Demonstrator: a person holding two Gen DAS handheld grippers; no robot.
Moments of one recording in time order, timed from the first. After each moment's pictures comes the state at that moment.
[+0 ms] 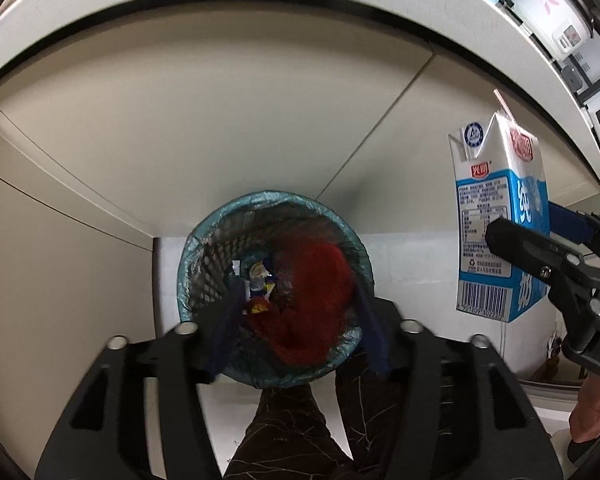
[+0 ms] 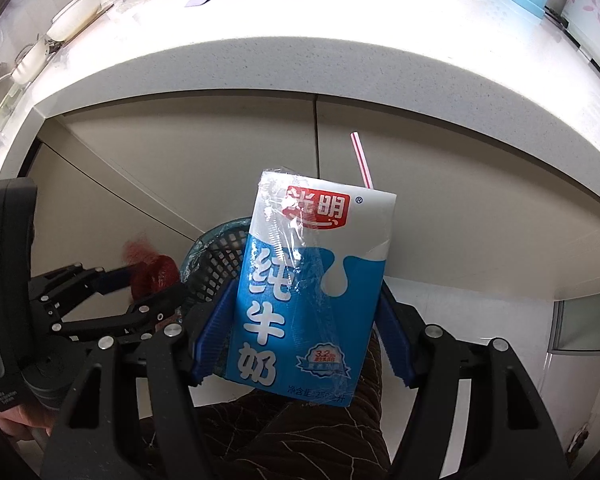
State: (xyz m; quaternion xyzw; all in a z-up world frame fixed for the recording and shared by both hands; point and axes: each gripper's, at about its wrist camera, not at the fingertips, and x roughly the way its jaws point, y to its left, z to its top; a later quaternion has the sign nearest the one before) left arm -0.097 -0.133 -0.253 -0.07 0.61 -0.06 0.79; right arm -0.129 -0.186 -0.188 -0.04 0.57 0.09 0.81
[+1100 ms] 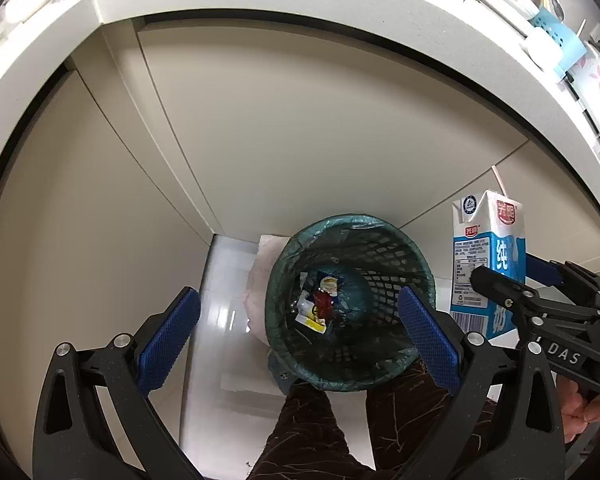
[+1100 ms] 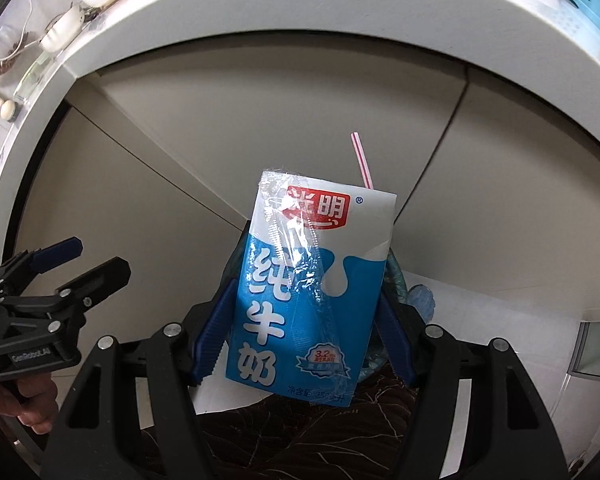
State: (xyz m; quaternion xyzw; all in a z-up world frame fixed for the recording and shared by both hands) left arm -0.134 -0.041 -0.226 -0.12 0.58 0.06 0.81; right arm -0.118 -0.127 -0.230 -0.05 0.59 0.16 0.79
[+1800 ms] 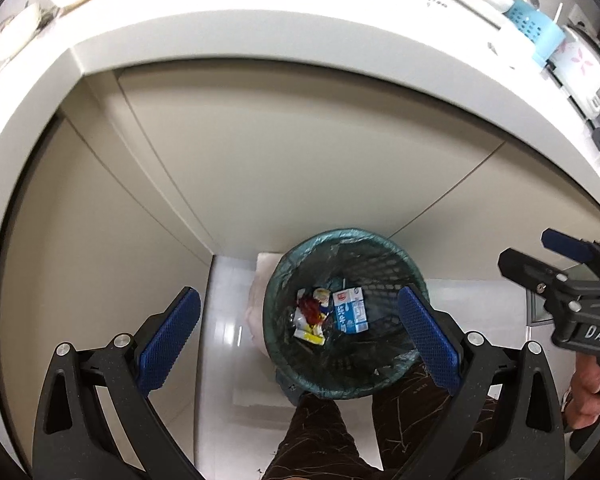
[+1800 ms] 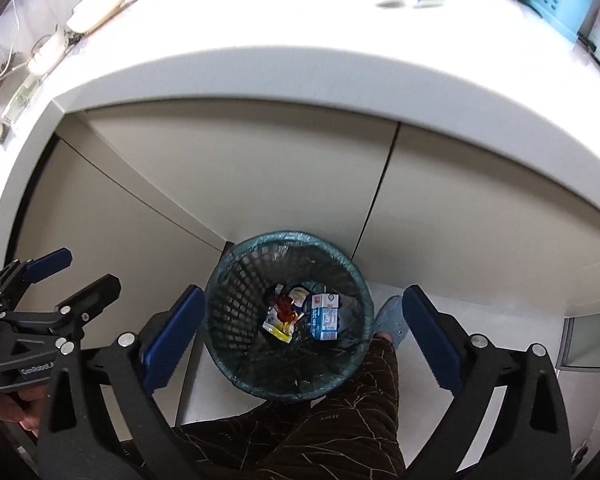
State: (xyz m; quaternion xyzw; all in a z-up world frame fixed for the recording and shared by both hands) left arm -0.132 -0.055 -0.199 -0.08 0.56 0.03 0.83; right arm -0.110 -0.170 -0.176 -0.04 0.55 0.12 0.82
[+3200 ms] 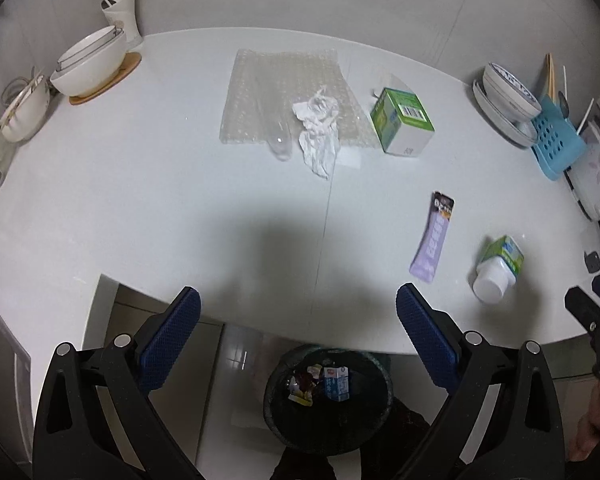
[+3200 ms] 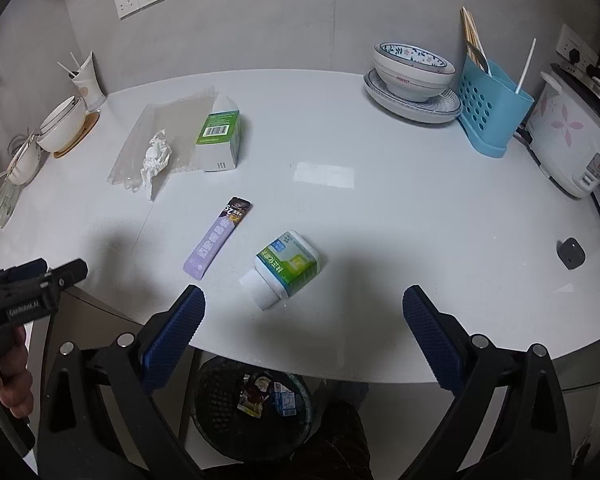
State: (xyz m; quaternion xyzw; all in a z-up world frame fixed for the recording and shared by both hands) left arm 0.022 -0.025 -0.050 -0.10 0.52 0.09 0.84; right arm 0.005 -0.217 -0.005 -0.04 0.48 0.05 0.88
